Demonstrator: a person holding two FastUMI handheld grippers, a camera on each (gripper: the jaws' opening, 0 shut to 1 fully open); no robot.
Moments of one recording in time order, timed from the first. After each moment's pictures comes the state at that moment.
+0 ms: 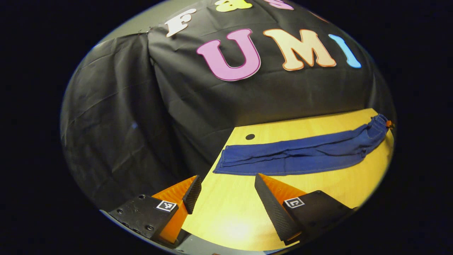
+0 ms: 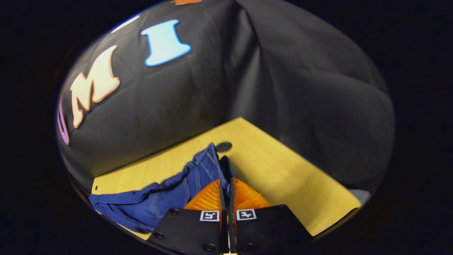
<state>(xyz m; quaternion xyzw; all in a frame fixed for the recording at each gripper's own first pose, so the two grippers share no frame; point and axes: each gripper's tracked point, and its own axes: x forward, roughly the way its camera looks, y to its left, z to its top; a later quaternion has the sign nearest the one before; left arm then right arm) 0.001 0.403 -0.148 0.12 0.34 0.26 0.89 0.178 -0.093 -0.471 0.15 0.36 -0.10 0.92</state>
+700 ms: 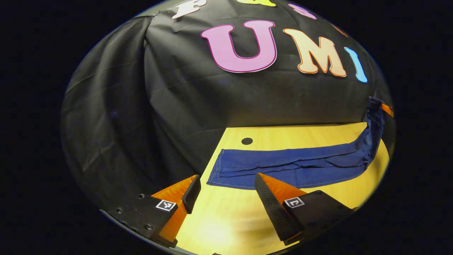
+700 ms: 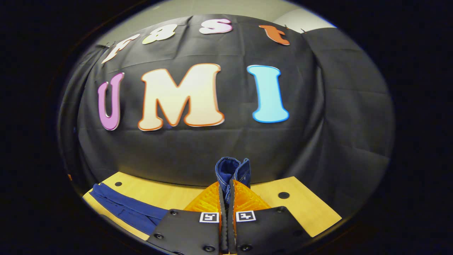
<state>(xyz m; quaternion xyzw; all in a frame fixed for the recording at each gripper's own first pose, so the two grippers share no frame) 0.081 0.508 -0.192 0.07 0.36 0.19 0.91 0.148 -0.055 -0.303 0.04 0.20 0.04 0.98</state>
